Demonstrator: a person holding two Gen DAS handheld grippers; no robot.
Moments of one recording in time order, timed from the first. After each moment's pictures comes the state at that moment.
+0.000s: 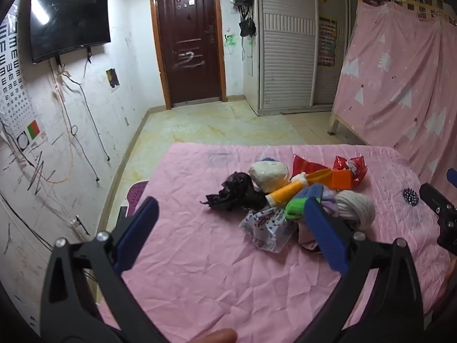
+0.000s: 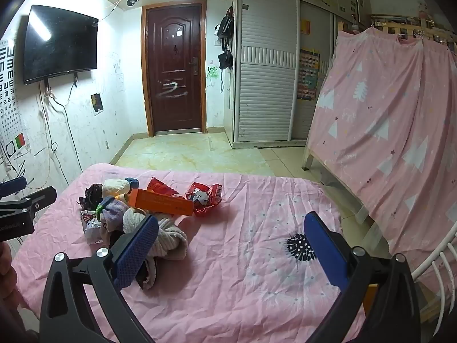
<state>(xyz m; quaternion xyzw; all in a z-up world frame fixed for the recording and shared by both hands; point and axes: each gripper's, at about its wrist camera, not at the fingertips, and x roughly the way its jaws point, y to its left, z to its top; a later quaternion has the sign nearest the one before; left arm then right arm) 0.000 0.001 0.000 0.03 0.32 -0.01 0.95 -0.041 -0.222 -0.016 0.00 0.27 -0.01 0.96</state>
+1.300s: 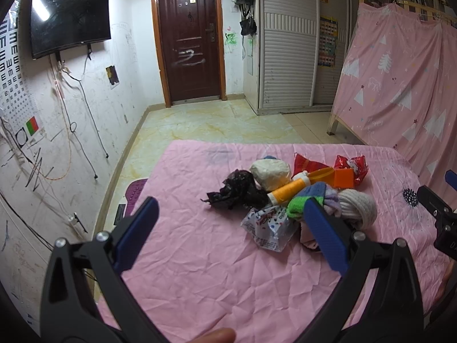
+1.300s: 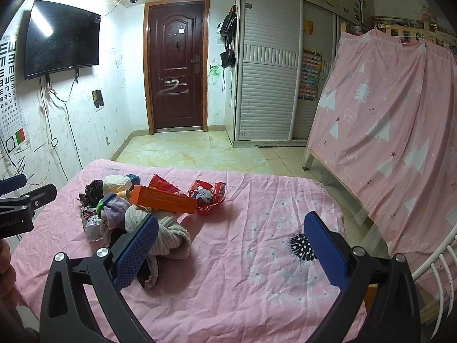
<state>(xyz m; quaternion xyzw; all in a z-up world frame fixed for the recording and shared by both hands) -0.002 0.002 0.001 0.03 0.32 -0.01 0.95 -0.040 -0.215 -0.019 -0.01 0.27 -0.01 0.96</state>
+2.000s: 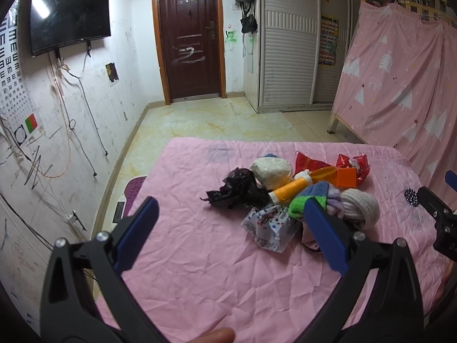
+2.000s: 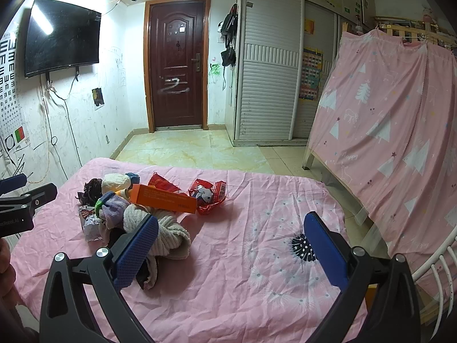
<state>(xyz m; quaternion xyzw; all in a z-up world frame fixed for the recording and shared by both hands) 0.000 0.003 0.000 0.02 0.32 -0.02 0.95 -0.038 -0.214 -0.020 -0.01 0.27 -0.01 0.96</state>
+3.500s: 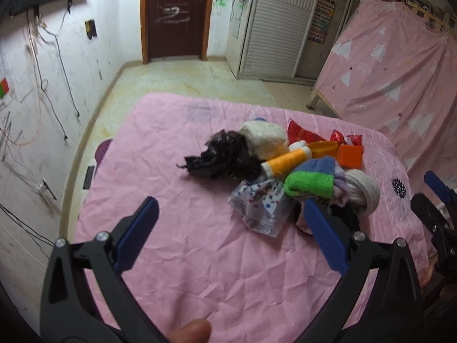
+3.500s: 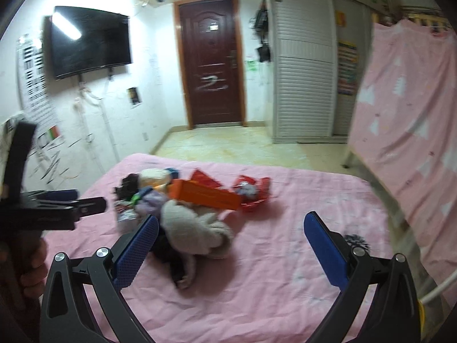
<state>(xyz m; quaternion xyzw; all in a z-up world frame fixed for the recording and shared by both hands) 0.023 0.021 -0.039 -0.04 0.42 -0.08 0.90 -0.028 -0.204 -0.032 0.01 0.28 0.11 0.95</state>
